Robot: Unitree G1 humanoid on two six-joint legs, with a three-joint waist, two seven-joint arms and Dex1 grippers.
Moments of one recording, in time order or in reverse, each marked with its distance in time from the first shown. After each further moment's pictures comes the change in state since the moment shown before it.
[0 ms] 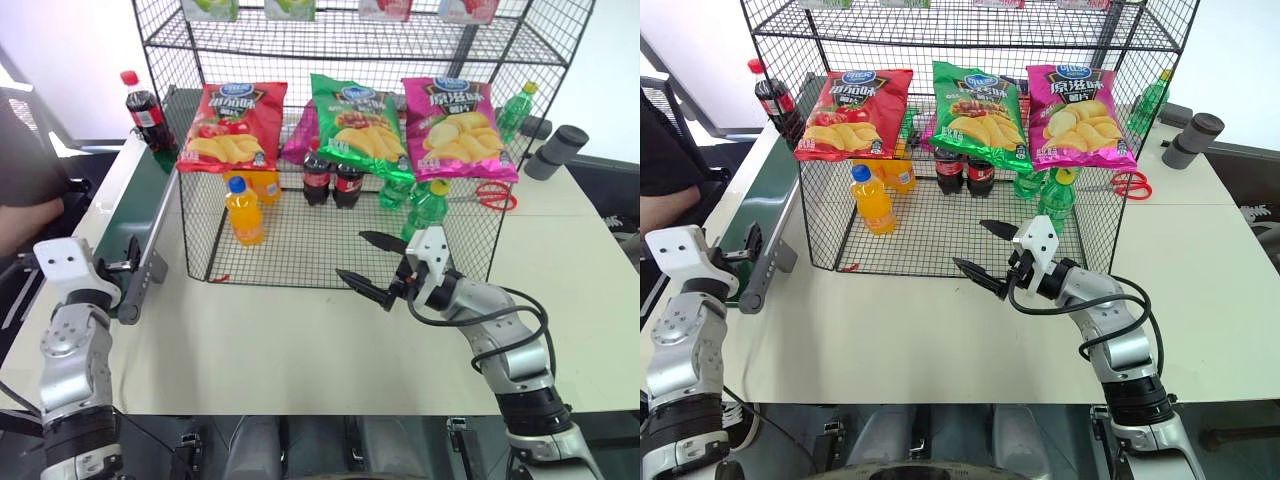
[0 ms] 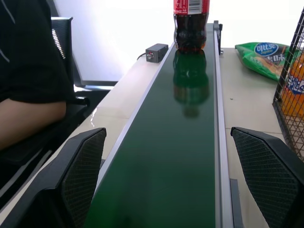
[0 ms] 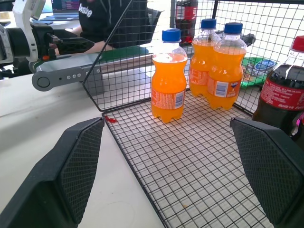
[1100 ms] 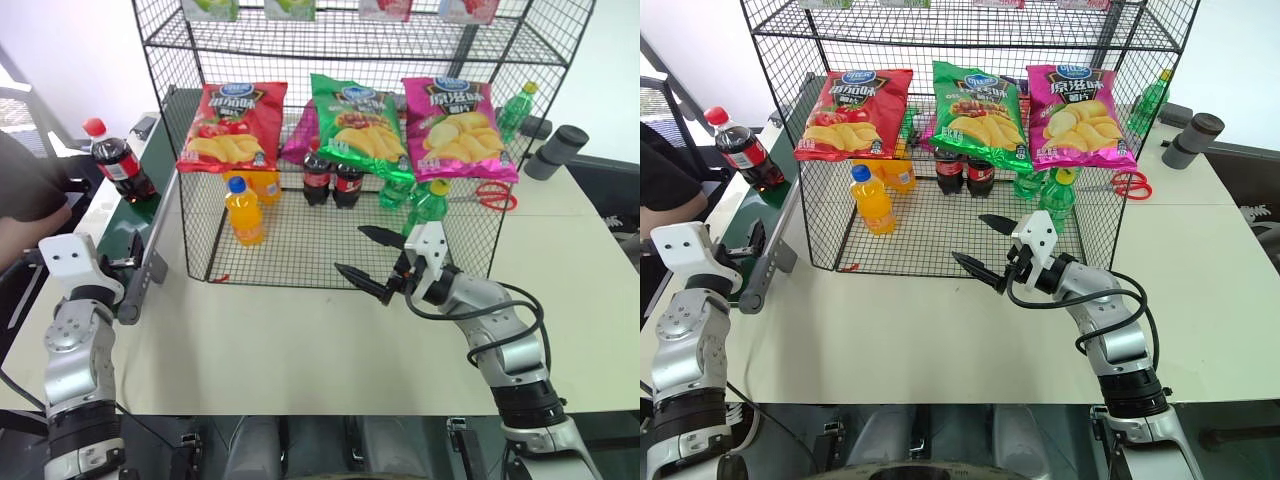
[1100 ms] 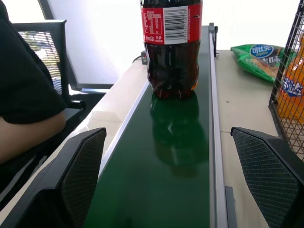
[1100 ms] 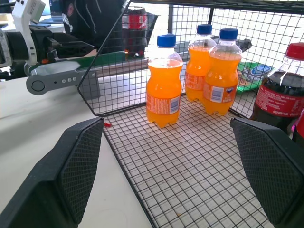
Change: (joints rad) left arm -0.019 -0.001 -0.009 0.021 0.015 -0.024 -0.010; right arm -0.024 0.014 0.000 0.034 -0.005 -0.020 0.000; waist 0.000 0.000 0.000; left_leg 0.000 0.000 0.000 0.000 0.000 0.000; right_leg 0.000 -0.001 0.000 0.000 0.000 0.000
